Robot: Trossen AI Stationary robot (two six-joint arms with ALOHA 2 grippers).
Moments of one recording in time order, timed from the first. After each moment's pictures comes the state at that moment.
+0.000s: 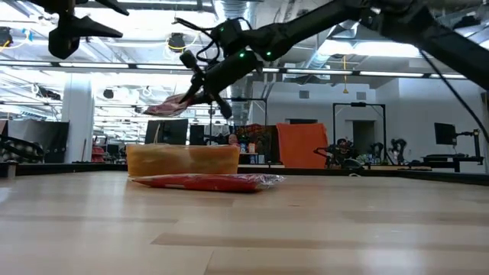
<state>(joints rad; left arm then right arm) -0.44 0.42 0.56 -0.35 -0.88 -0.92 -0.38 2.36 2.10 -0.18 -0.09 0.83</state>
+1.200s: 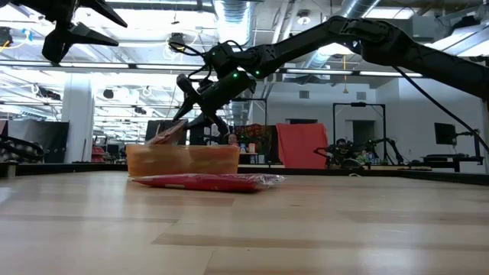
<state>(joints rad) -0.44 0.40 0.56 -0.41 -1.06 -0.99 -0.43 2.54 2.33 -0.32 -0.20 0.67</state>
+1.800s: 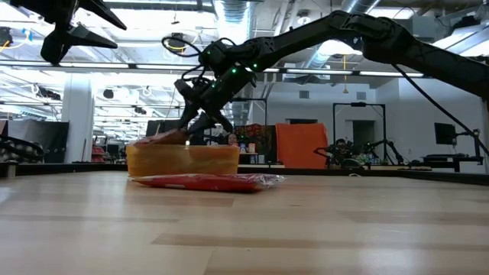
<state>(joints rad) -0.44 0.40 0.56 -0.44 -1.06 -1.01 -0.40 2.53 2.36 -0.51 -0.14 0.41</state>
